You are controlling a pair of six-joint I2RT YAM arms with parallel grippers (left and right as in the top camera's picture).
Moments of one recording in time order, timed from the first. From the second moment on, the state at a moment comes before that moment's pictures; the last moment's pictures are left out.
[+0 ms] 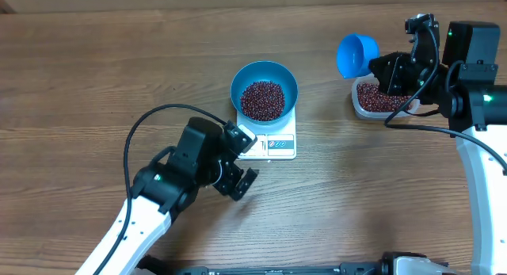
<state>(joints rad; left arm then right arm) -0.49 1.14 0.84 -0.65 0.23 0.16 -0.05 1.40 1.47 -0.85 -0.47 0.10</state>
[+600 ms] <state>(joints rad) -0.40 1.28 0.87 -0.66 0.20 0.19 -0.05 1.40 1.47 -0.85 -0.46 0.10</state>
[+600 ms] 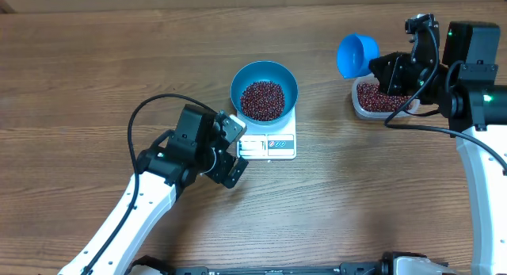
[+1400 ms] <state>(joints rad) -0.40 1.28 0.90 -0.66 0.19 0.16 -0.05 1.40 1.47 -0.88 -0.46 0.09</state>
